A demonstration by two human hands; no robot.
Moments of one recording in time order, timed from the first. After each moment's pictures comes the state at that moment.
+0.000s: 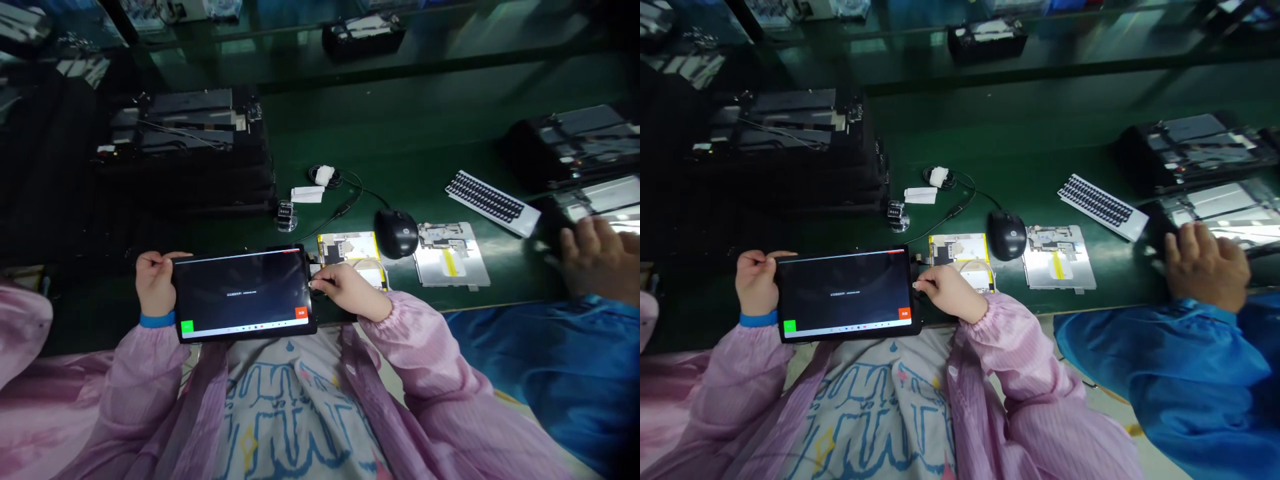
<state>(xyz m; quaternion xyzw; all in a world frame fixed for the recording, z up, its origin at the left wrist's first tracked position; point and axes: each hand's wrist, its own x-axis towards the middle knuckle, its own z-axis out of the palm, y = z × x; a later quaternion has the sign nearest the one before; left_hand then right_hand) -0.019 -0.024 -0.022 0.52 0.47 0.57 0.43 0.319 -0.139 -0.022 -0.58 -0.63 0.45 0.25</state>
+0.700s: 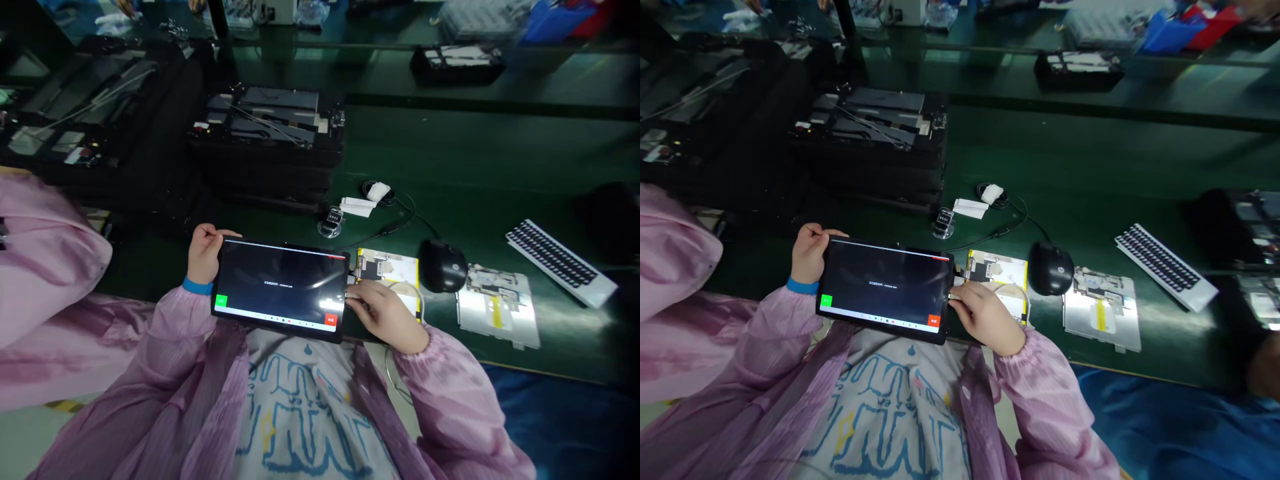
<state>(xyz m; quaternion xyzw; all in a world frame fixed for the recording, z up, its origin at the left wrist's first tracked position) -0.023 -0.037 -0.028 0.50 0.46 0.56 0.47 0.317 -0.161 -0.036 -0.48 -0.80 0.18 0.32</state>
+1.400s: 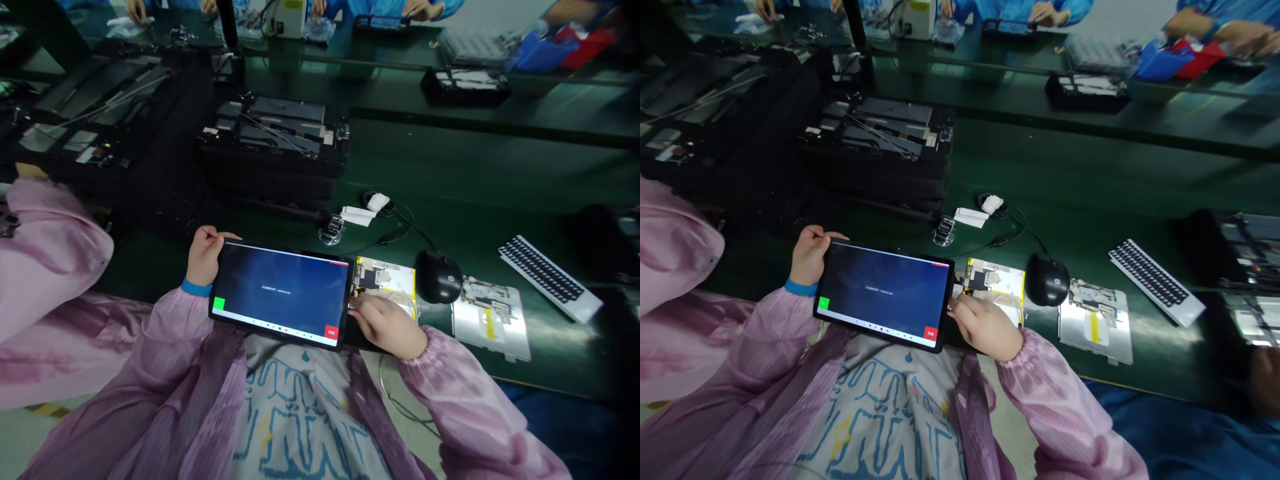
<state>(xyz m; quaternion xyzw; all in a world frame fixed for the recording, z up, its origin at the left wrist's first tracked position) -0.026 -0.038 -0.026 0.48 0.47 0.56 0.48 0.323 -0.157 -0.026 -0.39 -0.88 0.04 0.25</state>
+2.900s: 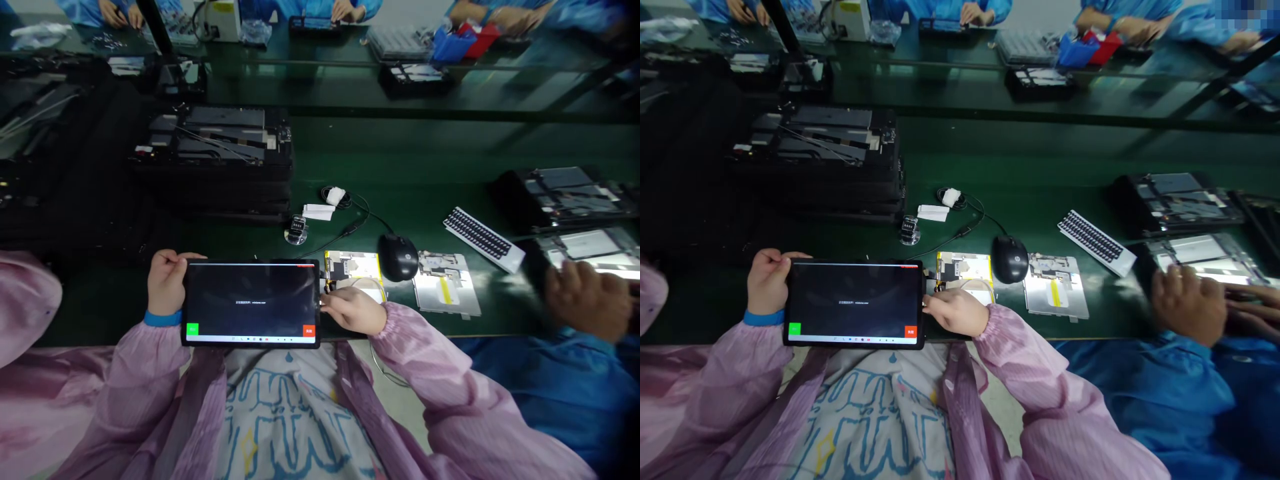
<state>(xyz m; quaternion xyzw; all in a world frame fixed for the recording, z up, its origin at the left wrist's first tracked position) -0.021 -0.032 -0.018 0.51 0.52 0.53 0.43 0.327 -0.142 -0.042 -0.35 -0.88 0.02 0.31</state>
